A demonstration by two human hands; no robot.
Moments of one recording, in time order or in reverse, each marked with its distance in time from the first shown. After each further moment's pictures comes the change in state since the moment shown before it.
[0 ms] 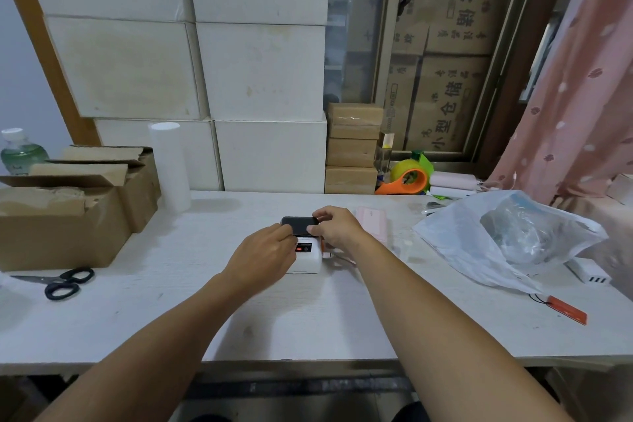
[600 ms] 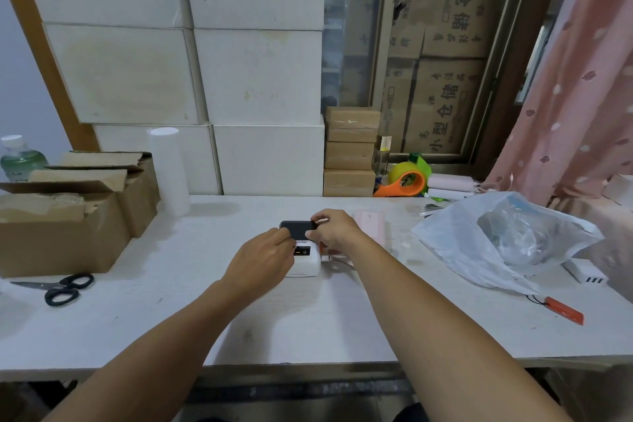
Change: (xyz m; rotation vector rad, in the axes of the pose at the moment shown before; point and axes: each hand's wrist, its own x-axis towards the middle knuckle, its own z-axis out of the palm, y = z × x) left_hand -0.002 0.003 -0.001 0.016 -0.098 -0.102; right_hand 0.005 -0.003 0.000 -0.129 0.008 0.056
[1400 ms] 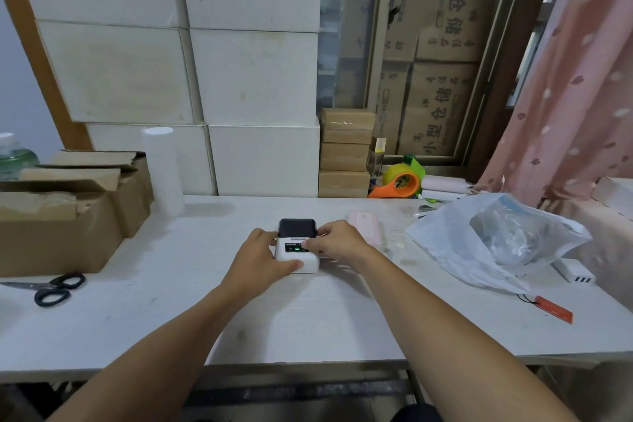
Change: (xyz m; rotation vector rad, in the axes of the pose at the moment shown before) left_hand 0.000 0.011 -0.002 -0.682 -0.137 -0.641; right_hand -0.024 0.017 -0.011 -0.098 -0.059 -0.024
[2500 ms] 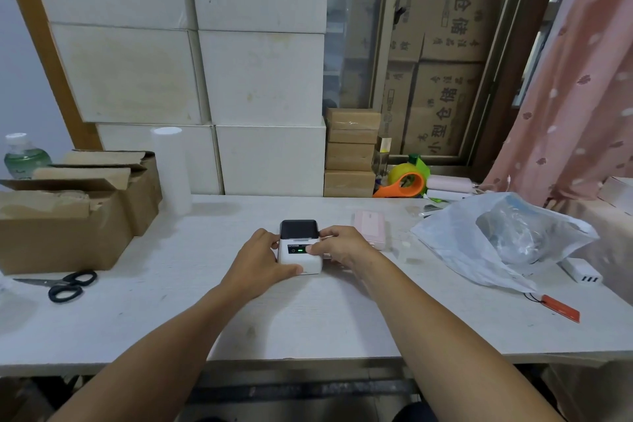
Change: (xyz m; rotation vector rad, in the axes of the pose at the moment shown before) left_hand -0.004 -0.008 -0.011 0.087 -0.025 0.049; right_hand -0.016 -0.002 0.007 0.291 -0.027 0.076
